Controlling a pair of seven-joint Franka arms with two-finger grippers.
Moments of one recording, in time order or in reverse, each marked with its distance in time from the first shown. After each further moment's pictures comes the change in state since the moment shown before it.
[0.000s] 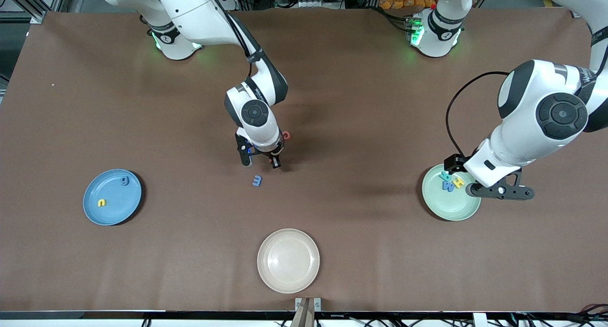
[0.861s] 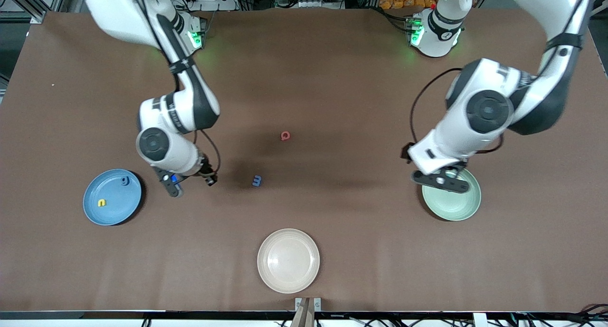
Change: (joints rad) left arm -0.178 0.041 -0.026 -0.014 -0.007 0.007 -0.002; right arm -0.352 -0.171 -0.032 0.013 -0.002 -0.321 -0.732
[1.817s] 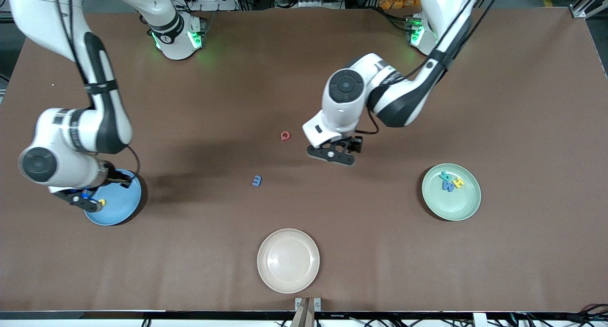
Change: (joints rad) left arm -0.509 0.151 0.199 0.025 -0.063 0.230 -0.364; right arm -0.312 -0.006 -0.080 0.071 -0.205 -0.114 -0.742
